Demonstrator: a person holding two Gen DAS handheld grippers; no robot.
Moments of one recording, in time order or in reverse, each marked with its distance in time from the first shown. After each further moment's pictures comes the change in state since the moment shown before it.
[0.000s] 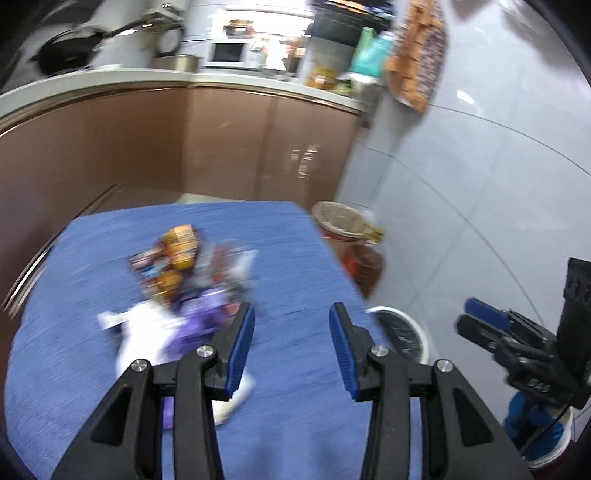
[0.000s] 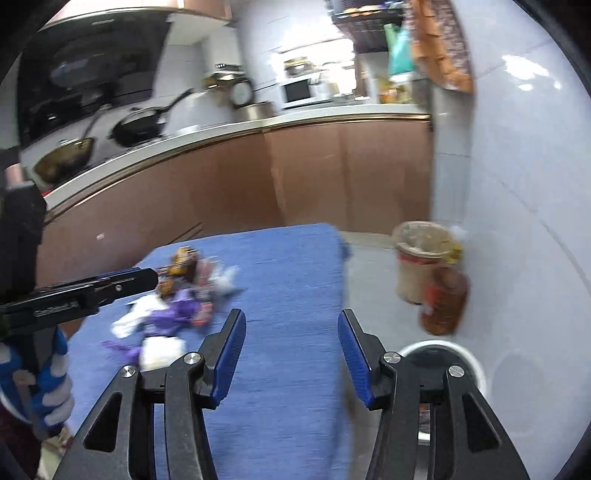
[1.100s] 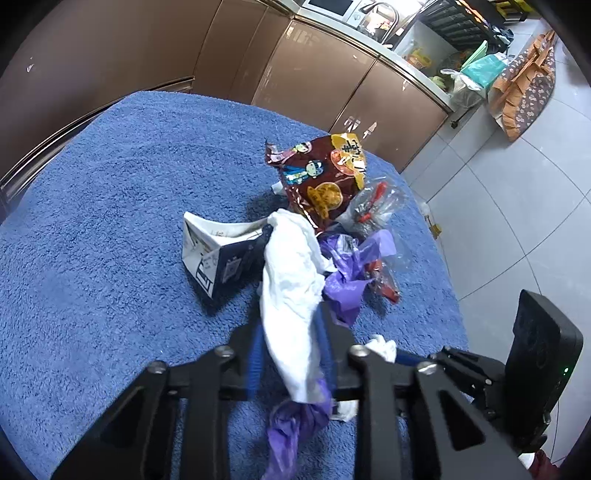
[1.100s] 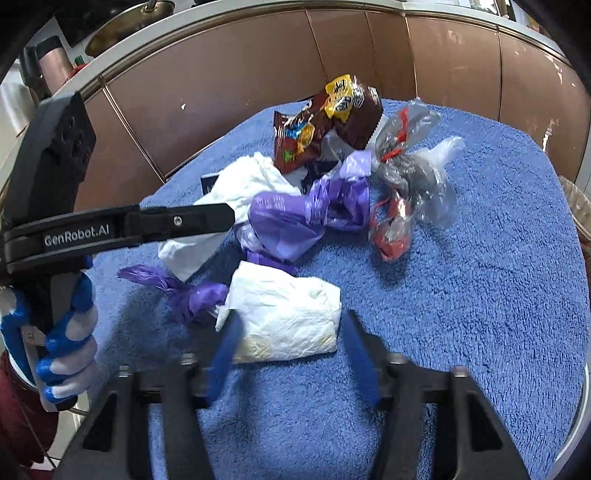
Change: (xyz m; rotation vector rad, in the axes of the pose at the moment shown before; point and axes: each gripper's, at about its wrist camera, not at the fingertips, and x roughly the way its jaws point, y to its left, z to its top) left arm 0.072 0.146 -0.057 -0.311 0.180 0.014; right arm 0.196 0.115 -0.055 -0.189 0.429 0.314
